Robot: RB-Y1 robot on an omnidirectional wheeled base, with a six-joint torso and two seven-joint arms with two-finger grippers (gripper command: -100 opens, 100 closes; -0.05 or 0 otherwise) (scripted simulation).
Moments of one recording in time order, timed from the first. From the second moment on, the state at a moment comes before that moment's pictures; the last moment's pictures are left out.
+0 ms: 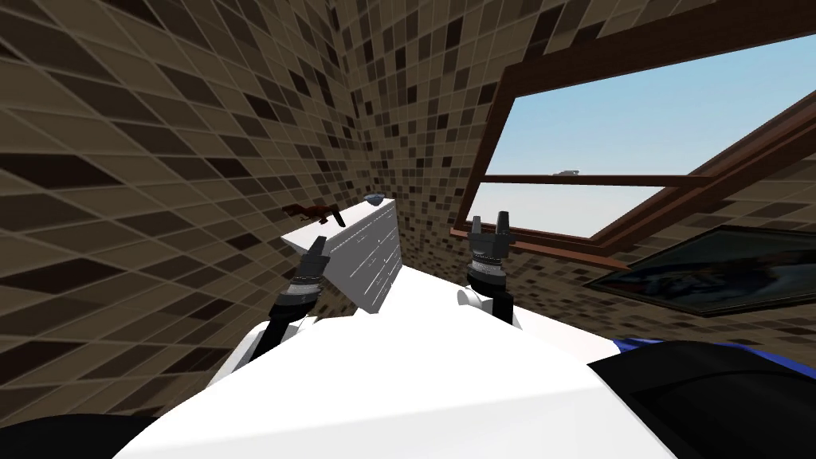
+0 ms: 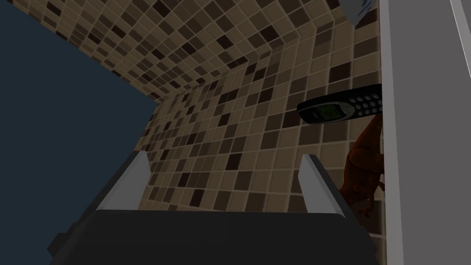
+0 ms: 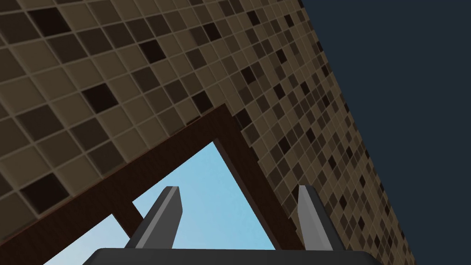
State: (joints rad) left arm 0.54 0.33 0.12 -2.20 -0.10 -0.51 -0.03; right arm 0.48 0.02 0.06 -2.32 -0.12 -0.64 -0.09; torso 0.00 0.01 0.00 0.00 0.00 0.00
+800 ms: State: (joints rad) left arm 0.57 0.54 0.26 -2.19 -0.15 -0.46 0.05; right arm 0.48 0.02 0.06 -2.32 -0.12 -0.64 -0.09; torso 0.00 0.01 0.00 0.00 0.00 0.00
